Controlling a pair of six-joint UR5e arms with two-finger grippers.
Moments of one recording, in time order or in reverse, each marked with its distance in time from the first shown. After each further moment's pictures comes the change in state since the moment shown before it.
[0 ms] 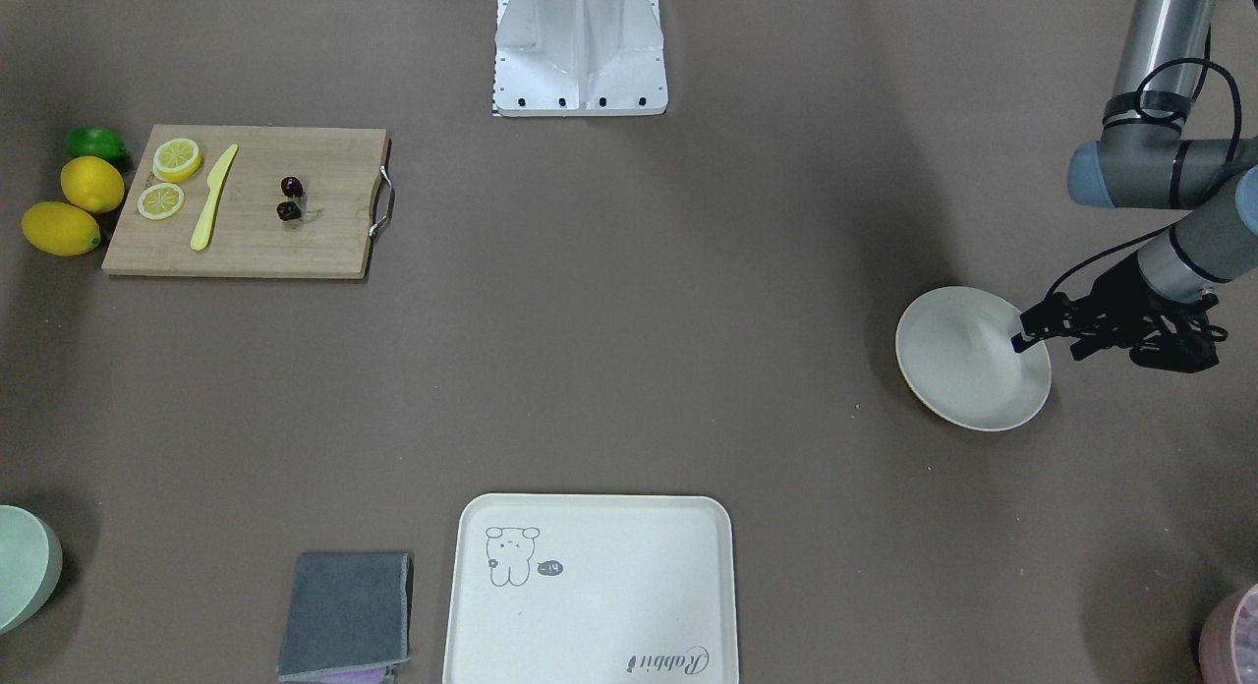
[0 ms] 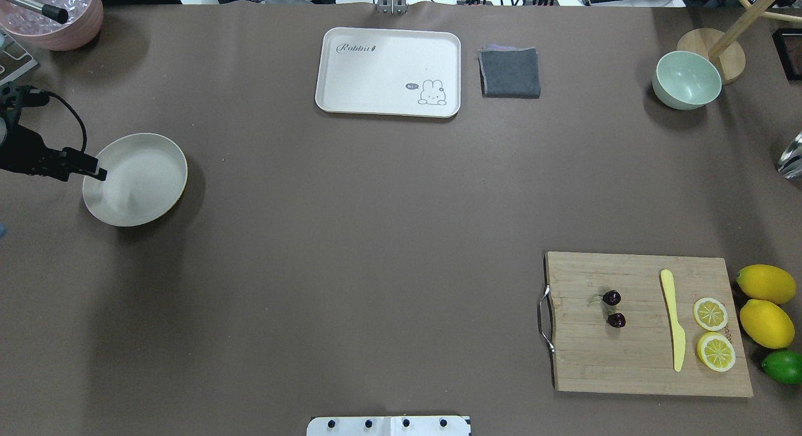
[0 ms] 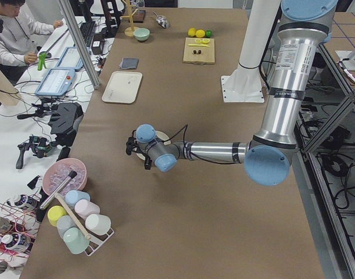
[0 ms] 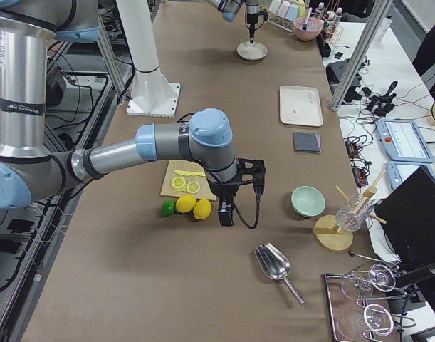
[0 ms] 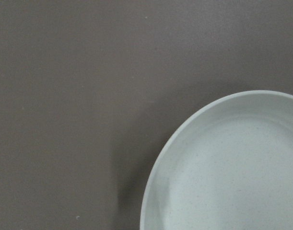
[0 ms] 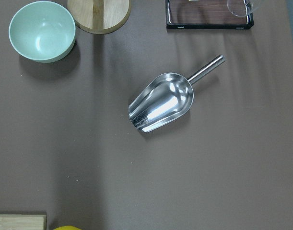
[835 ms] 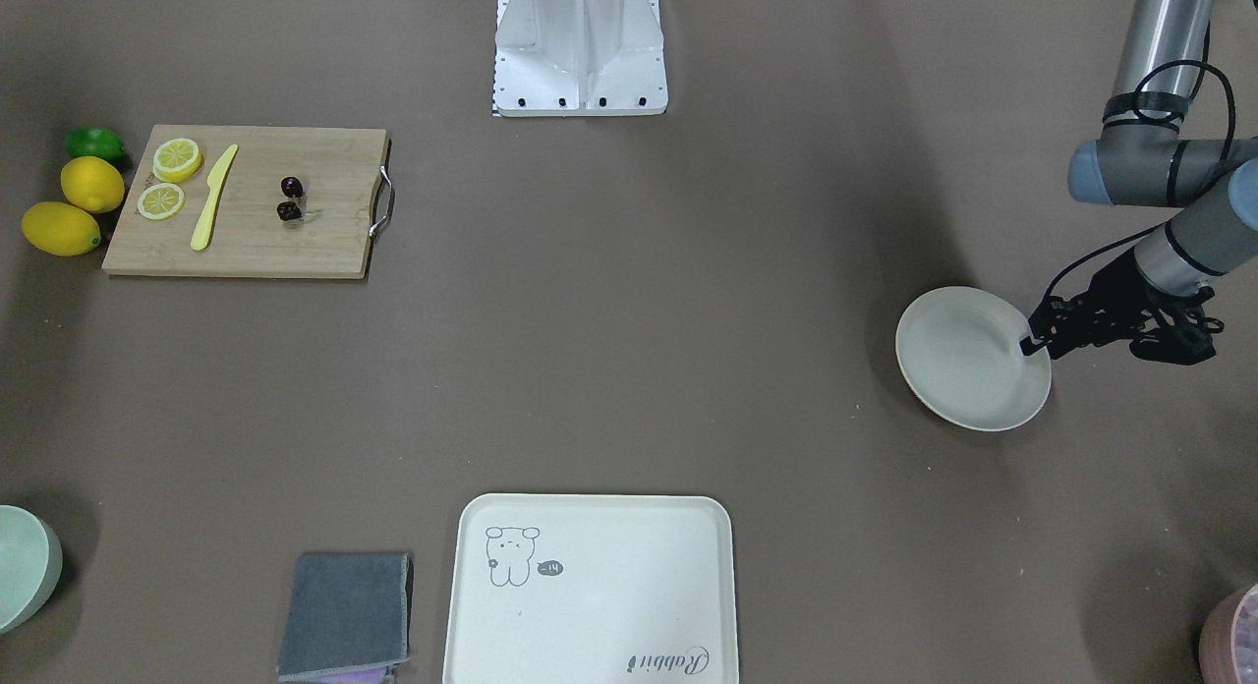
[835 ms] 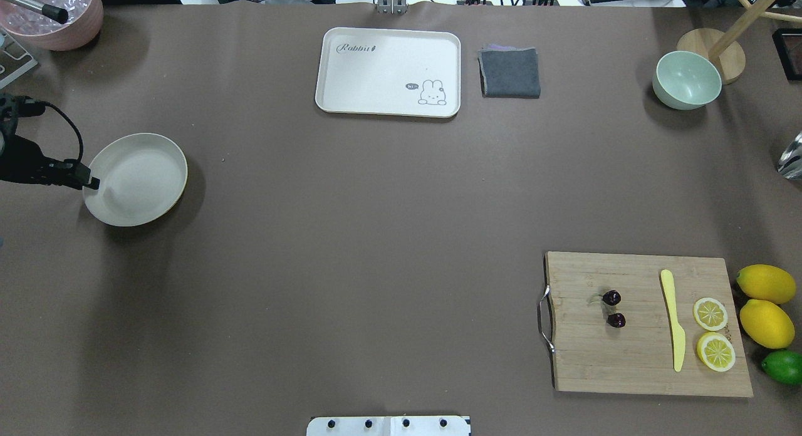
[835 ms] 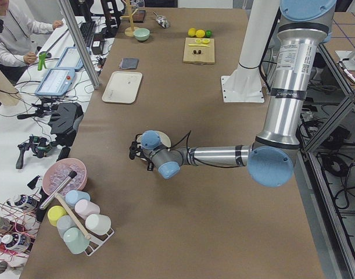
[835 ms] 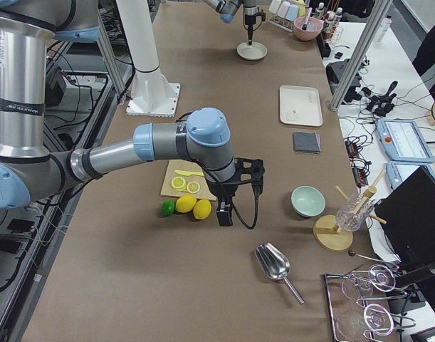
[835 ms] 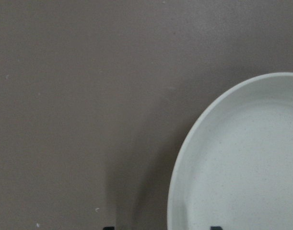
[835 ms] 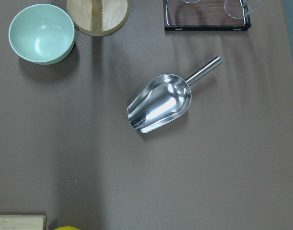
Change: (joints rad) left arm 0.018 0.016 0.020 -0.077 0.015 -0.076; right arm 0.011 -0.004 0.005 0.000 0.000 -0.001
